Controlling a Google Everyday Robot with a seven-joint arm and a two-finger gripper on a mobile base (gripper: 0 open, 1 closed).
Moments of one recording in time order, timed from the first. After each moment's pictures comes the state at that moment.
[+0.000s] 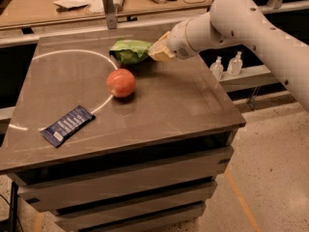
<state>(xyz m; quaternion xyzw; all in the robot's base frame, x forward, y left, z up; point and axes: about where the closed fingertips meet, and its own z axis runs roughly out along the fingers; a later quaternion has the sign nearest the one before) 0.701 -0.007 0.898 -0.58 0.67 0.13 0.46</state>
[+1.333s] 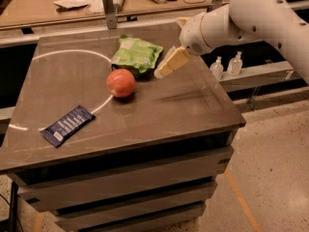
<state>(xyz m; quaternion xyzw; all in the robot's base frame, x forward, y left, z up) 0.680 -0.040 0.925 -0.56 0.68 0.11 0.46</state>
